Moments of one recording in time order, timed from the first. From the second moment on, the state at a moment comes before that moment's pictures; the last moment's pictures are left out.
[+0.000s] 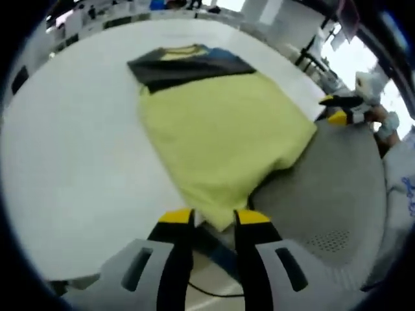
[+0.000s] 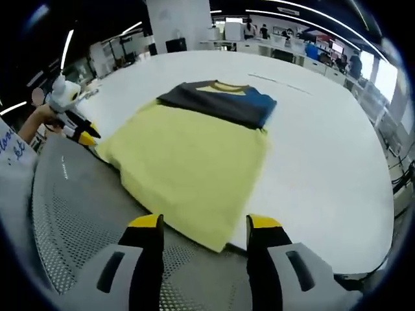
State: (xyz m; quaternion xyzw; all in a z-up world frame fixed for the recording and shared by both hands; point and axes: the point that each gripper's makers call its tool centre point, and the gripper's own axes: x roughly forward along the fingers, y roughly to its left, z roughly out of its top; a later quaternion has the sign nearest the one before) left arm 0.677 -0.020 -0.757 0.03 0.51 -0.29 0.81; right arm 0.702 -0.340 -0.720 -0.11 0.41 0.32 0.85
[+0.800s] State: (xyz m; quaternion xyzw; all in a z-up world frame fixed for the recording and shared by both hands) left arm 0.683 -0.011 -0.777 0.05 0.53 -0.27 0.80; right arm 0.702 -0.352 -0.728 -0.12 0.45 0.29 0.84
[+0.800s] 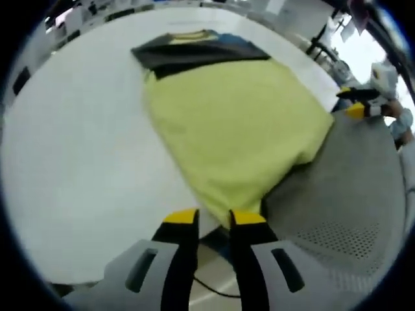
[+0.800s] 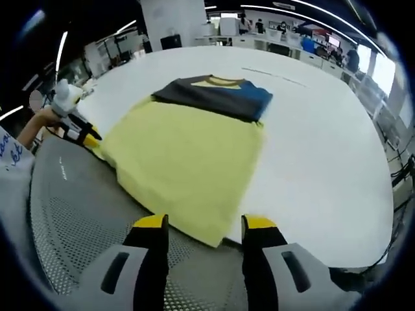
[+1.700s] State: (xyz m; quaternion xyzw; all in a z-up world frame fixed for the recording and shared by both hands) left arm 0.685 -0.011 -0.781 0.13 0.55 -0.26 0.78; right arm 0.701 -0.366 -0.754 -0.17 0.53 0.30 0.78
